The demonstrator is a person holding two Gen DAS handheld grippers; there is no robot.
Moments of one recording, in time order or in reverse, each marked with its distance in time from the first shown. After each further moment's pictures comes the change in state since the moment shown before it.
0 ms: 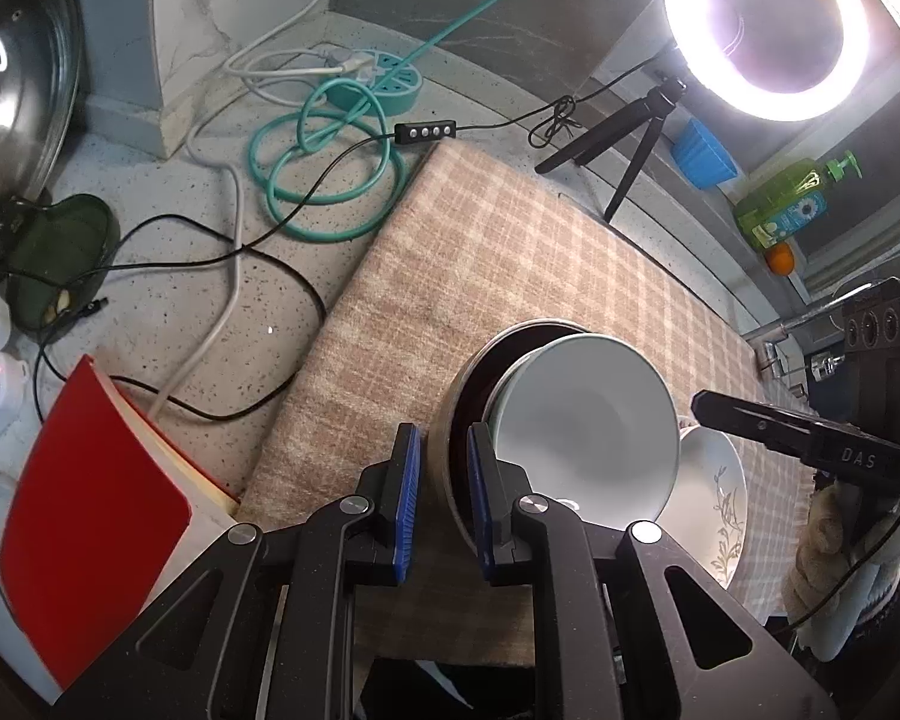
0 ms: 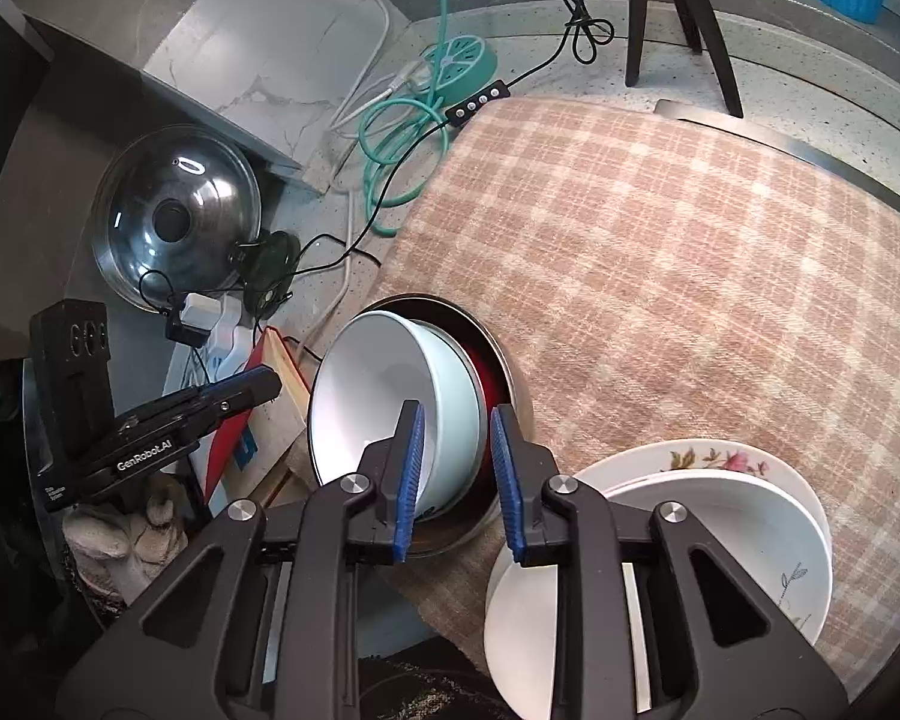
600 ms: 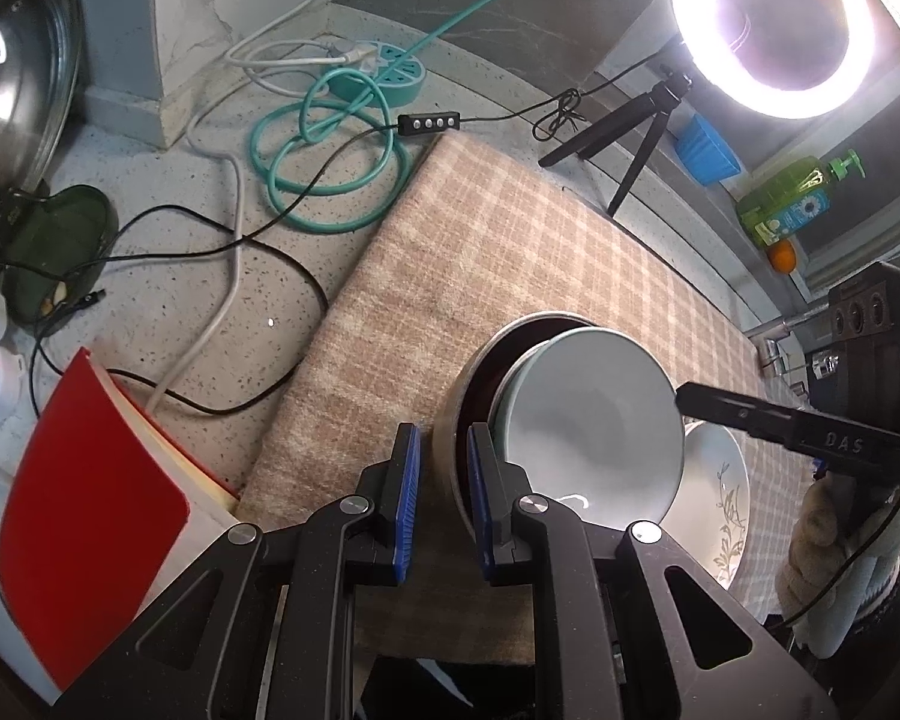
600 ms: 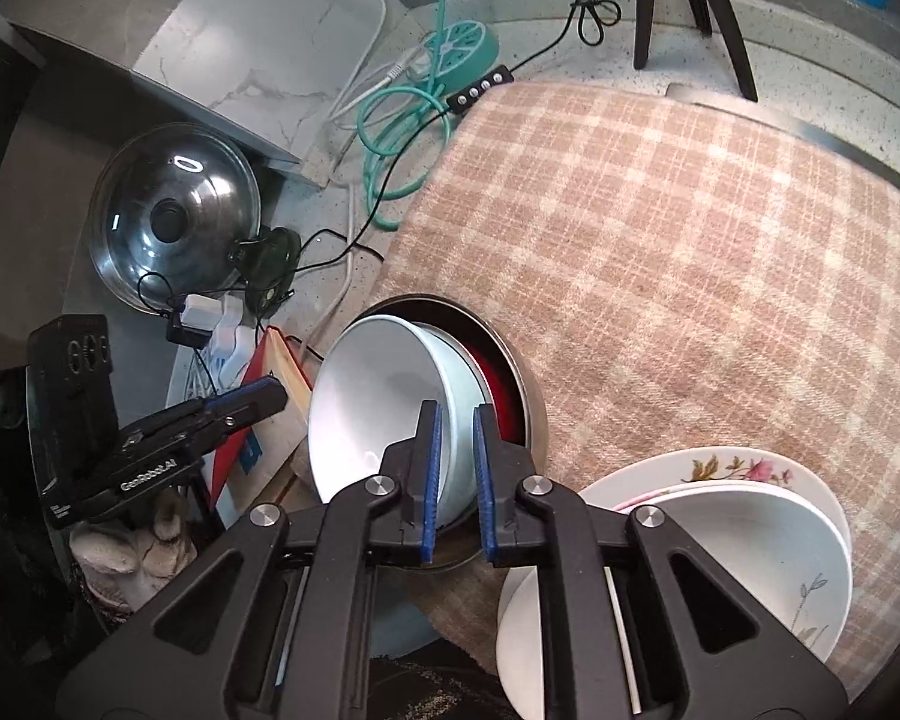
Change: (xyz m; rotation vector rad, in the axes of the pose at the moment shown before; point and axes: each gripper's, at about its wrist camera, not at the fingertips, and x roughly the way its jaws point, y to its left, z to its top) left arm 0.006 0.003 -0.003 -0.007 0.020 -0.007; right arm 0.010 -0.001 0.003 0.019 0.018 0.017
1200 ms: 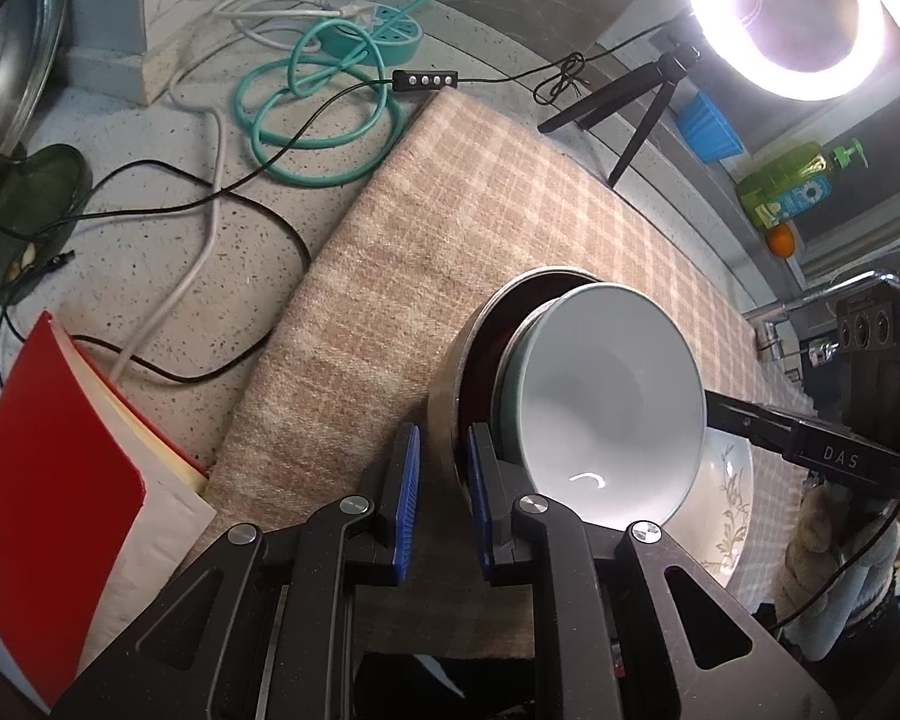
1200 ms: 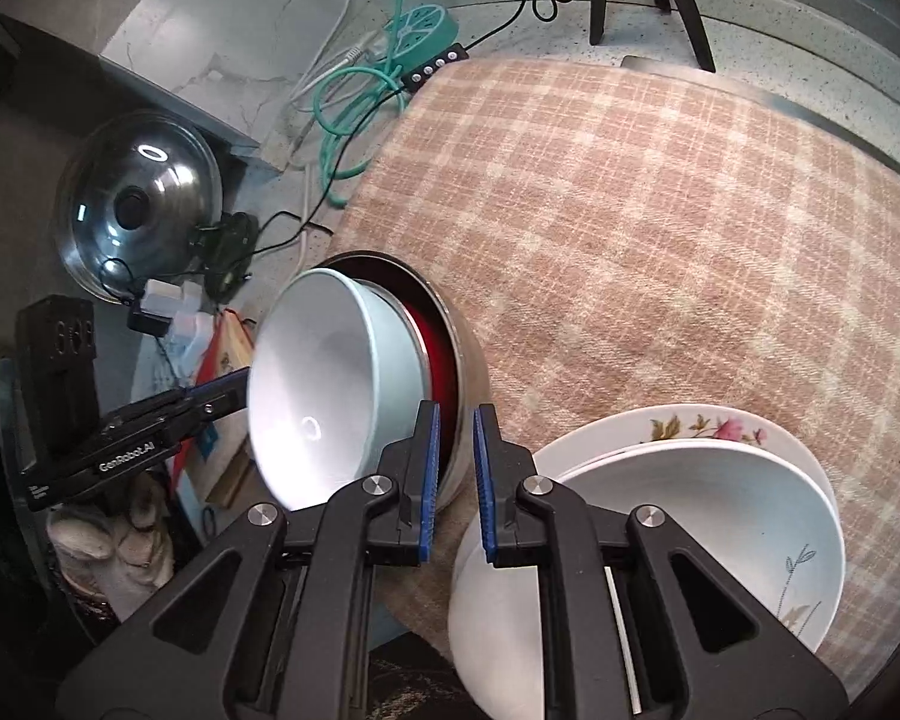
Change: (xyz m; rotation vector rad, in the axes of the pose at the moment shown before) left arm 0.020 0.004 -0.010 -0.009 0.051 -0.027; right arm 0.011 -0.017 -0.018 0.015 0.022 -0.091
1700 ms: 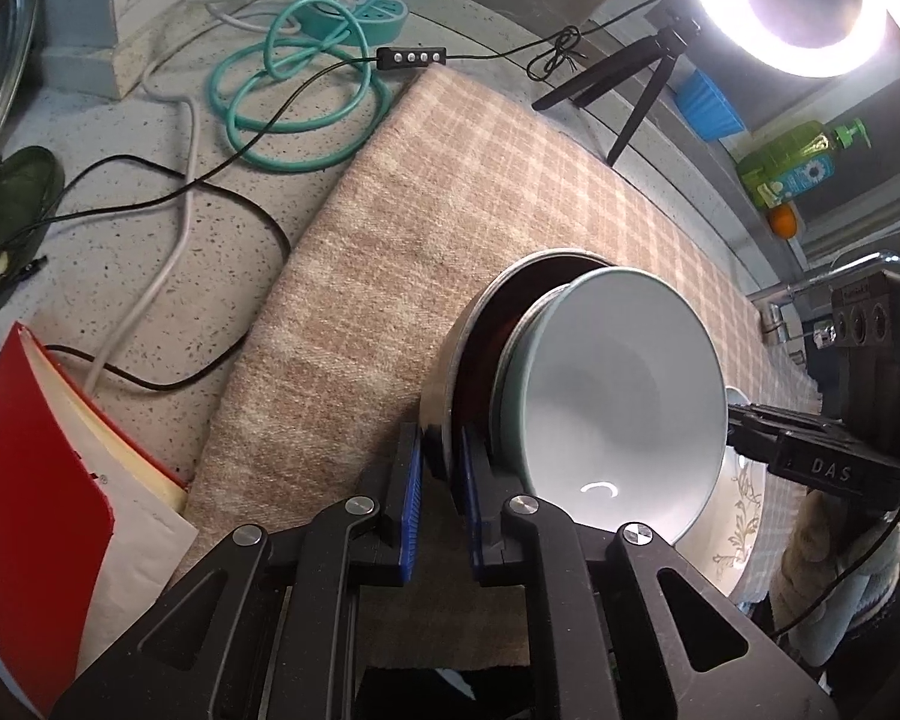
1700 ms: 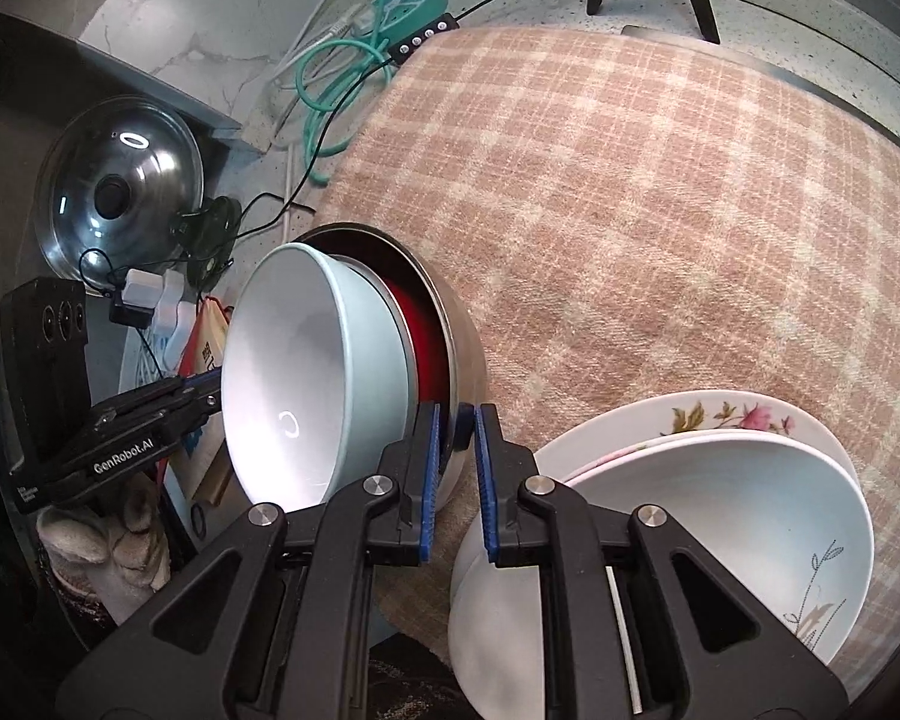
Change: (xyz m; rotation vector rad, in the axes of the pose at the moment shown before) left arm 0.018 -0.002 0.001 0.030 0.033 -0.004; right arm 0.019 0.001 -0.004 0.024 0.035 -0.011
